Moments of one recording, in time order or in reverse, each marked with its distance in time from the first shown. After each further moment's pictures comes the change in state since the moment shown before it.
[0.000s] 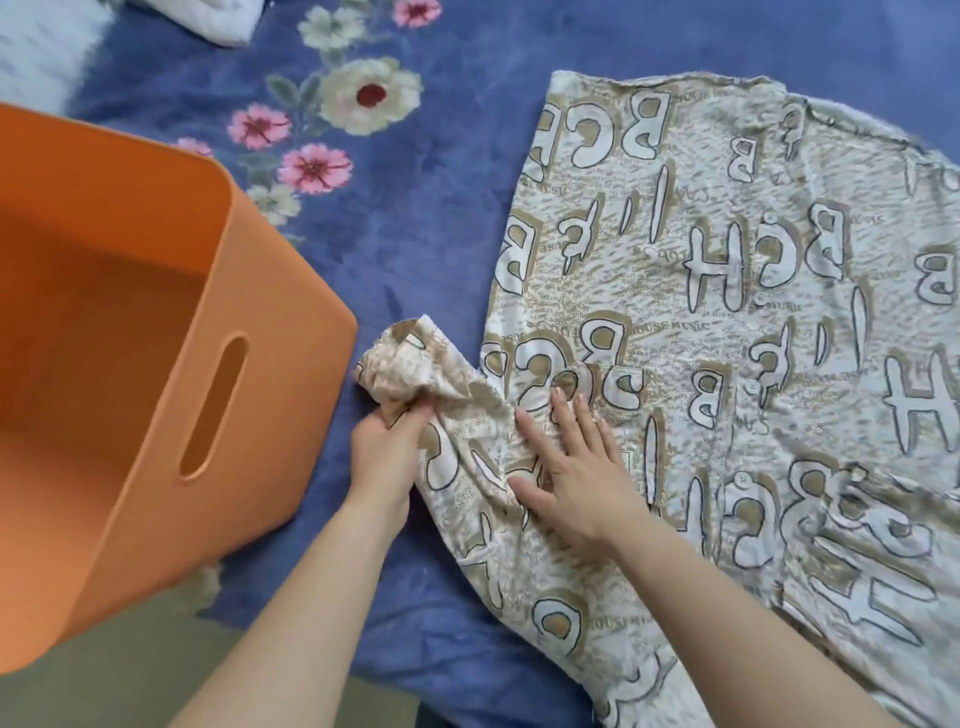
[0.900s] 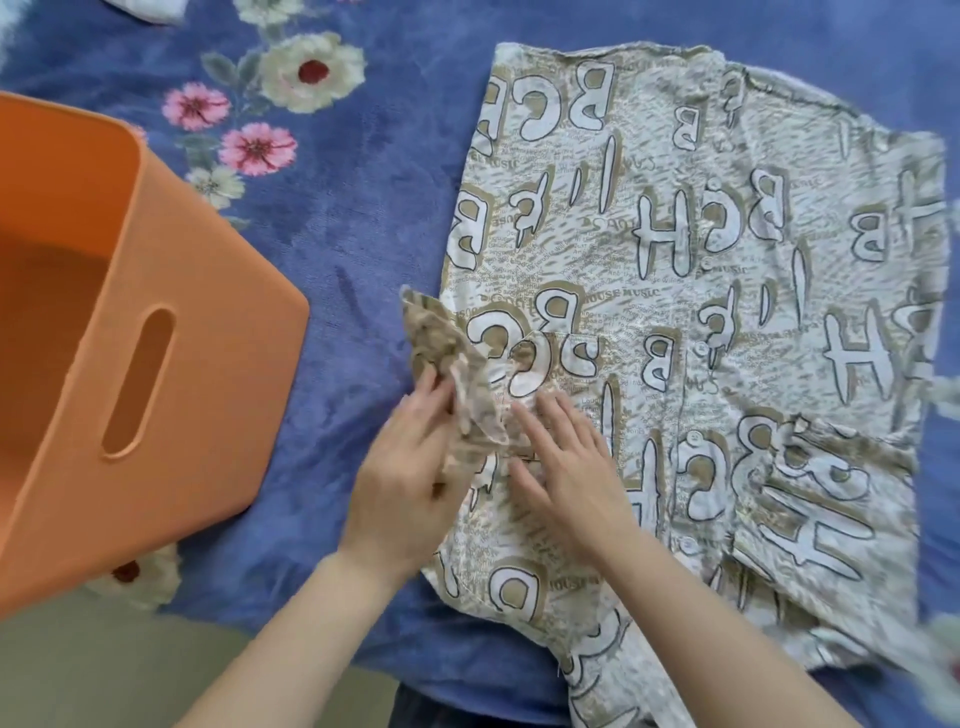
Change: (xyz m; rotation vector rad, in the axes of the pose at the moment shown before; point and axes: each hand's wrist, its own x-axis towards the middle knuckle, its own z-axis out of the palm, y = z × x) left_hand -0.061 -0.022 0.002 0.785 -0.244 1.093; right_hand -0.039 0.012 0.022 0.139 0.242 0.001
